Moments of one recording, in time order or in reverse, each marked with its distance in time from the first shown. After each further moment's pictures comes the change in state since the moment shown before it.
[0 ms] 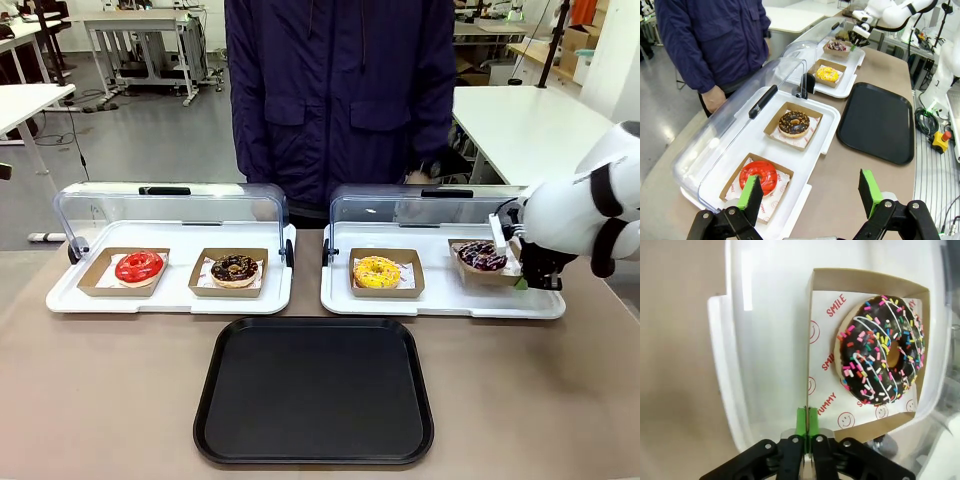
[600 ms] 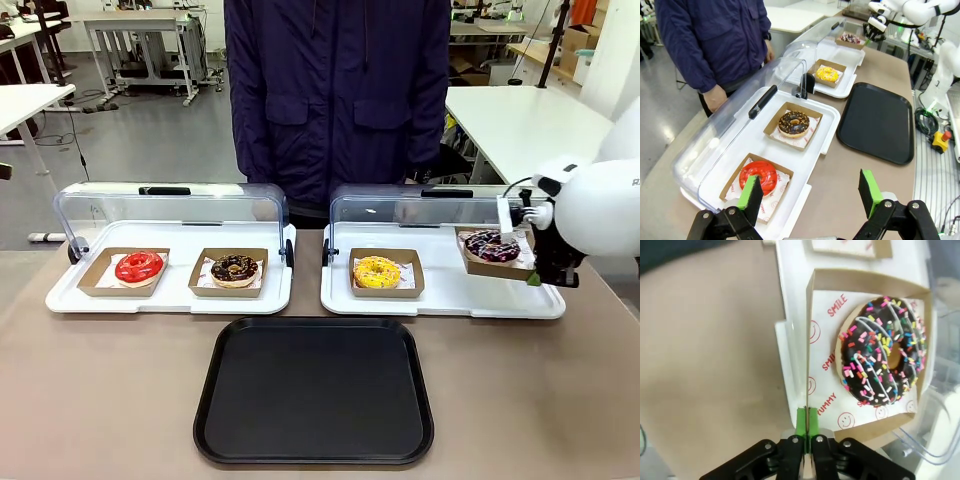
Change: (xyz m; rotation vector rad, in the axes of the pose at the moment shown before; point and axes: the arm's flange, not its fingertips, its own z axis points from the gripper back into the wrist) left arm 0.000 0.000 0.000 -0.001 0.000 0.000; right arm 0.046 0.049 0.075 -0.010 0.047 -0.091
